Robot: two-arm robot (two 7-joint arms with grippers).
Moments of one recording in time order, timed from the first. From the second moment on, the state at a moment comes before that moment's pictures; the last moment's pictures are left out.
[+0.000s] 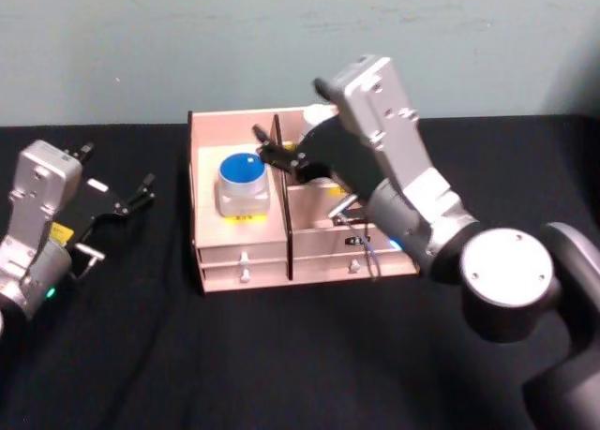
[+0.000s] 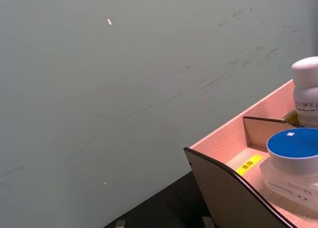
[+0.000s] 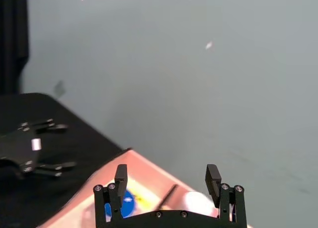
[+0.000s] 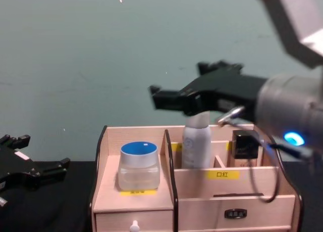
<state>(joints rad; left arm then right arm) -0.20 0.60 0.45 -1.41 -0.25 -0.12 0.03 0.17 0.15 -0.42 -1.77 -0.13 0.22 0.19</state>
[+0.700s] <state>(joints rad) -0.20 0.60 0.45 -1.41 -0.25 -0.12 0.03 0.08 0.21 -0.19 -1.81 -0.14 0.19 0.16</state>
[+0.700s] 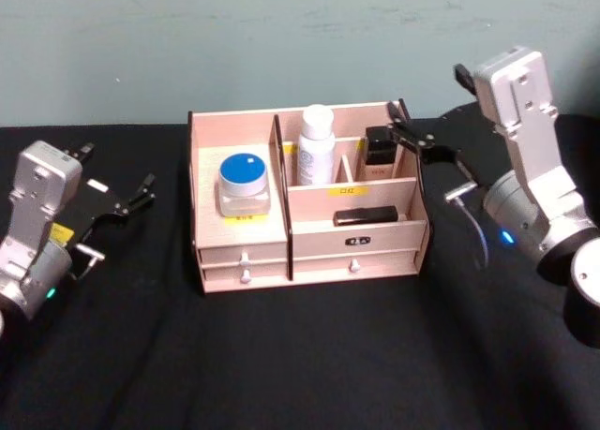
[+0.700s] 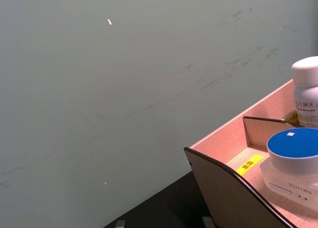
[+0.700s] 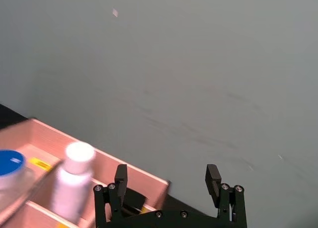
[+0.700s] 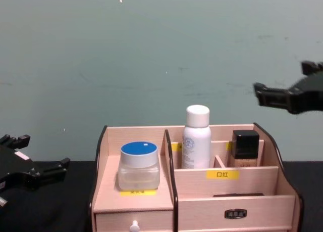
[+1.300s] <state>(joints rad) -0.20 0.60 0.45 -1.41 -0.25 -0.12 0.03 0.12 0.15 -0.10 -1.60 -0.16 0.21 0.11</state>
